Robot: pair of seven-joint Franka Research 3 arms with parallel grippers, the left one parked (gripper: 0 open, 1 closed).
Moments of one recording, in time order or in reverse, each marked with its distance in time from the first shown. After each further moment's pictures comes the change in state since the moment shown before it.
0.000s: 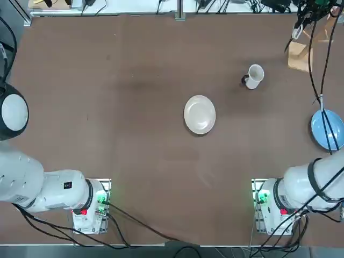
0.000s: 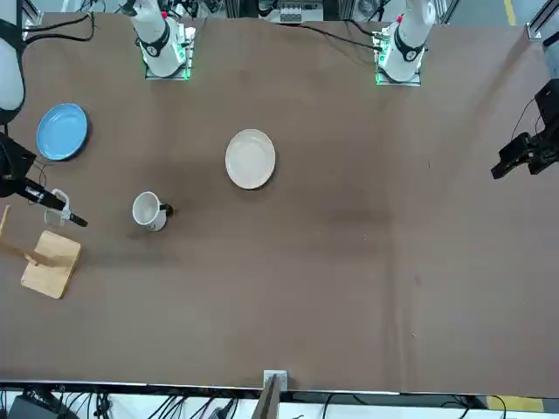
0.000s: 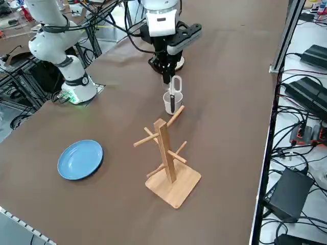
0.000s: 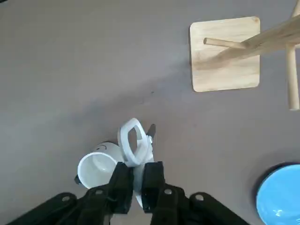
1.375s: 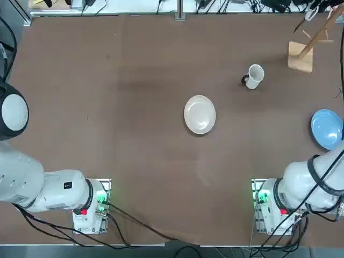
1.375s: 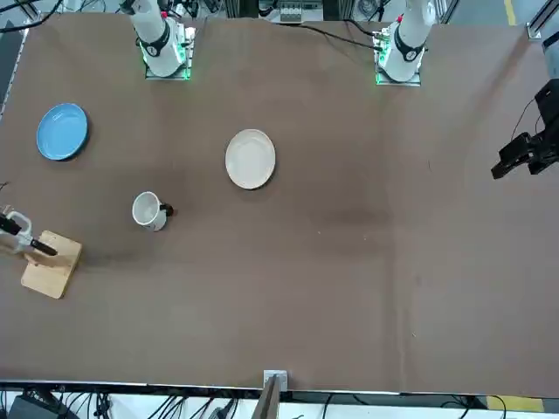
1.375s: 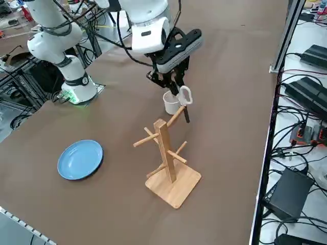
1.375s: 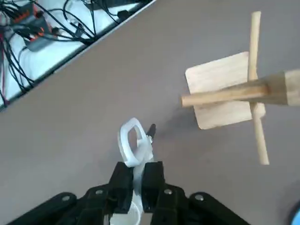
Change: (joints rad) arm -0.157 0.167 0.000 0.276 0.202 0.004 -0.018
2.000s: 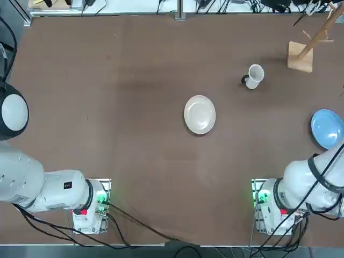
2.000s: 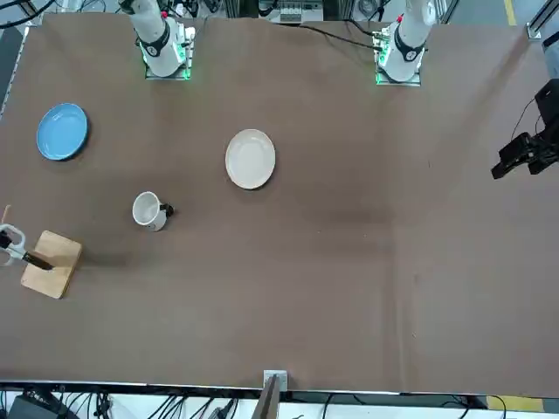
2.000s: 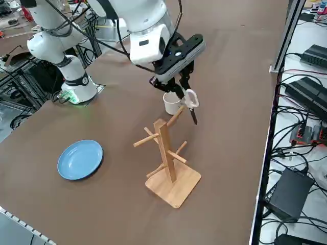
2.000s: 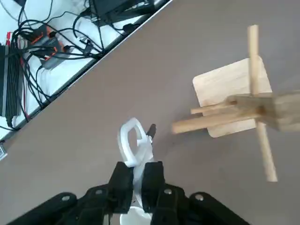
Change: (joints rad) arm -0.049 0.054 0.000 0.066 0.084 -0.009 0.002
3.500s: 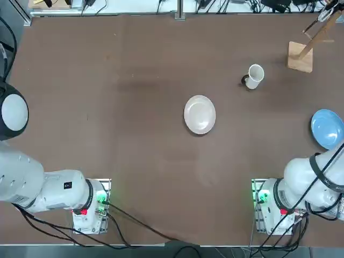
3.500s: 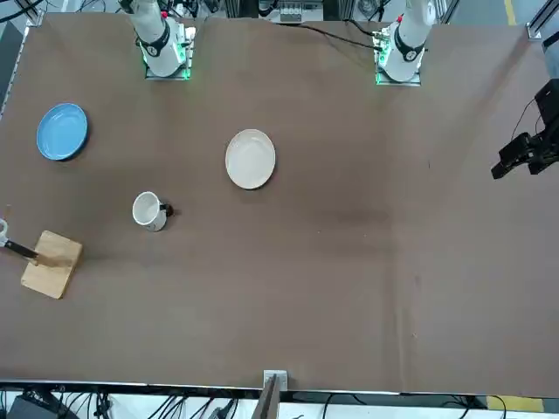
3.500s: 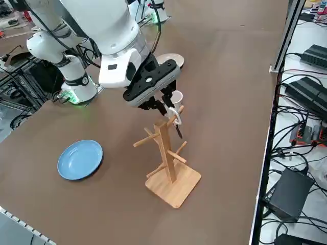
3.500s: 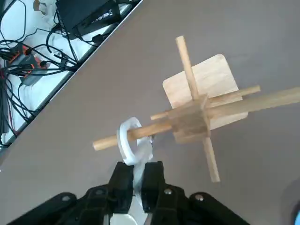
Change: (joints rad) arm -0.096 0.018 0.001 0.010 0.007 -0.026 0.000
